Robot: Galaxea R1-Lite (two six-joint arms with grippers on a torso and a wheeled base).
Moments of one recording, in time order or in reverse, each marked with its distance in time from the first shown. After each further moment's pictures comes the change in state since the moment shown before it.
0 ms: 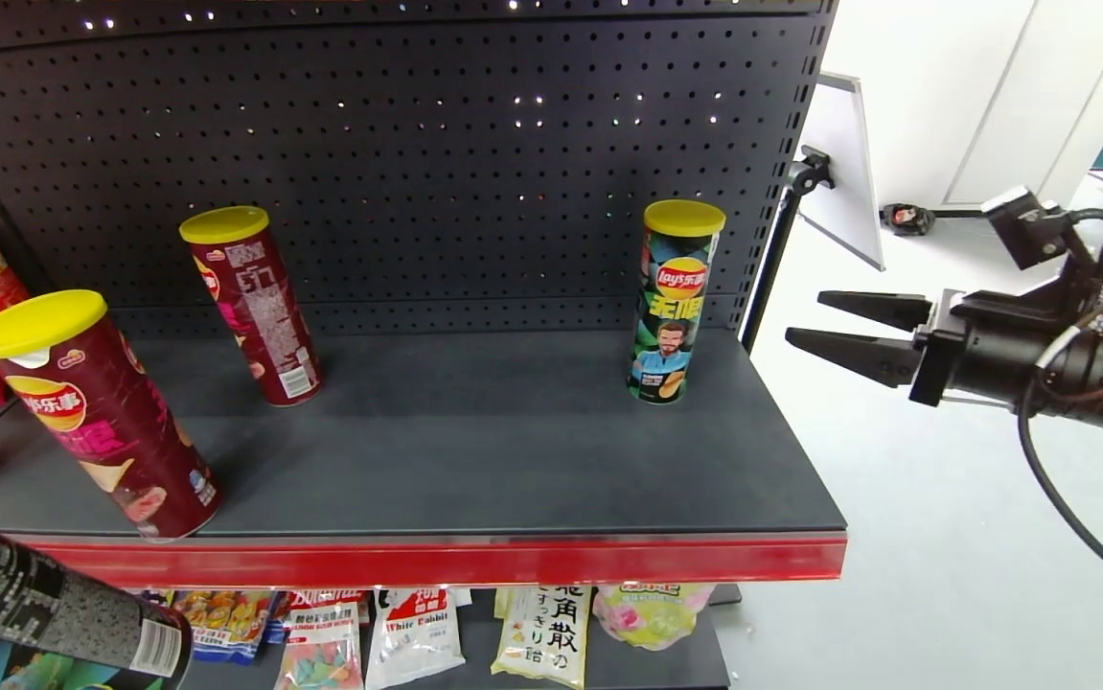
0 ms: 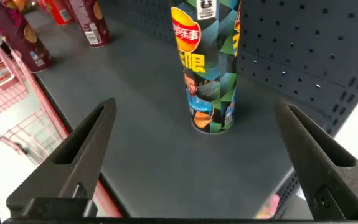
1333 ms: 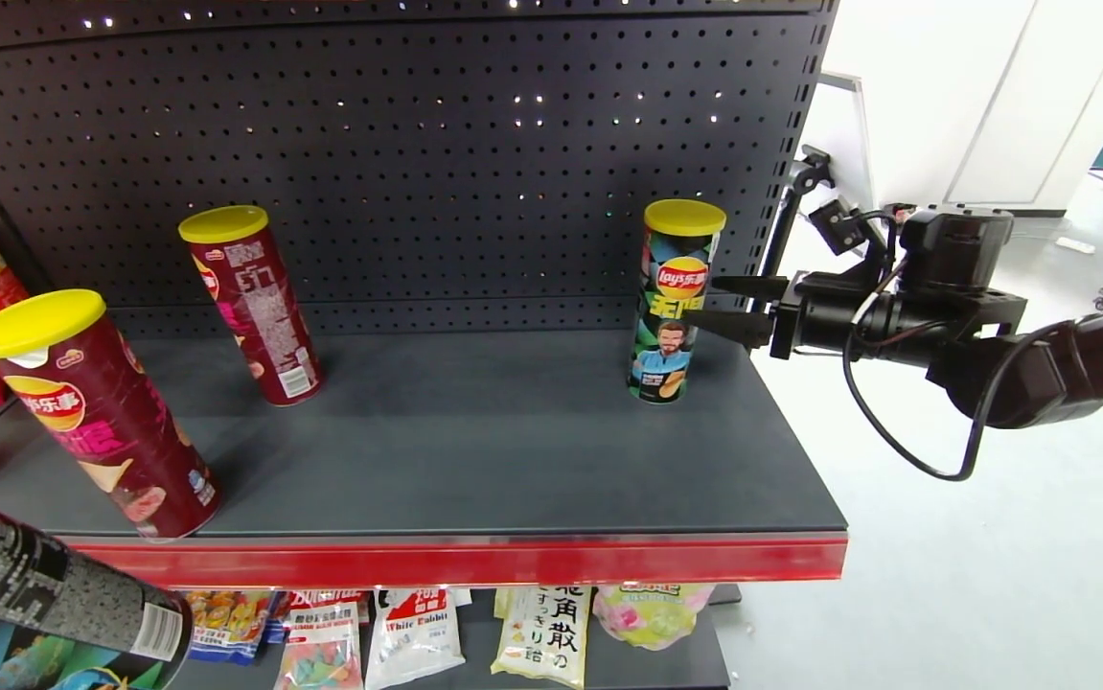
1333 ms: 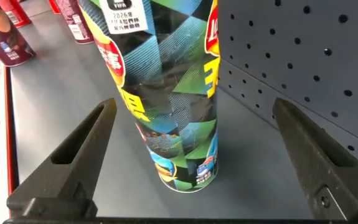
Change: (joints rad) left arm -0.001 0.031 -0.029 -0.009 -0.024 0.040; right arm 0.068 0.393 -0.381 -0.001 0.058 -0.042
